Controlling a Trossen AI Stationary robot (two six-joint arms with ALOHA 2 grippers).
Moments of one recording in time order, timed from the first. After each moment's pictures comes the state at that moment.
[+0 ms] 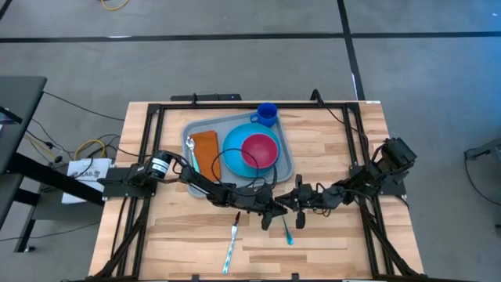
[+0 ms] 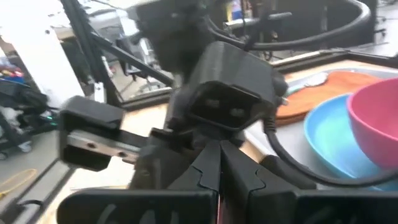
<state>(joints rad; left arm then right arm) -0.25 2.21 1.15 0.88 -0.06 -0.66 0.50 1.75 0.34 1.35 0.54 0.23</state>
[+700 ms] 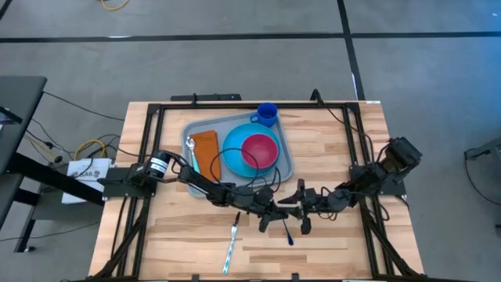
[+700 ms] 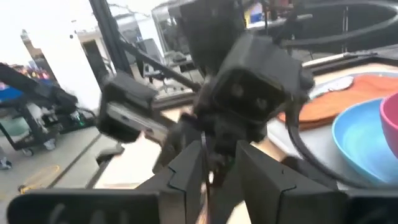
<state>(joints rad) -0.25 2.20 1.15 0.89 0.06 -0.69 0.58 1.71 0.34 1.34 0.54 0.23</state>
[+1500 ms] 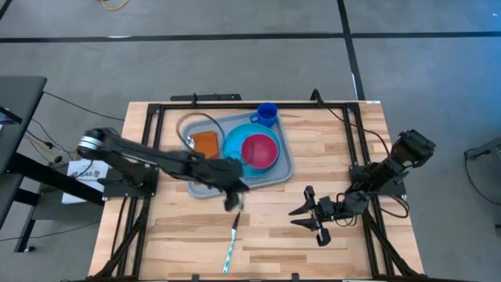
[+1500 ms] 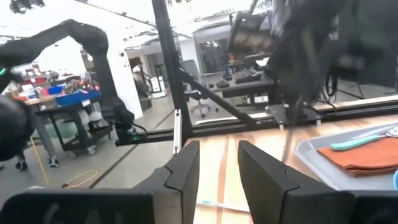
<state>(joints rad) -0.19 1.50 1.14 -0.26 -0.03 -0.52 0.75 1.54 0.34 1.32 0.55 0.09</state>
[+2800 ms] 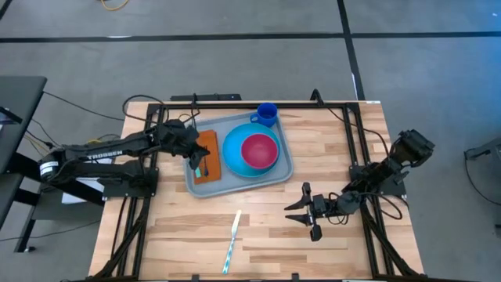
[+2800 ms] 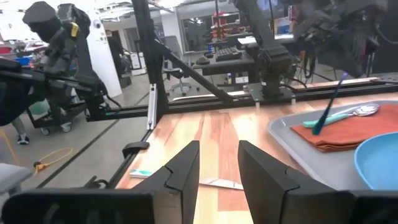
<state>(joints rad) 0.42 0.91 0.52 -0.26 0.24 -0.37 0.68 1.54 0.34 1.20 0.55 0.11</state>
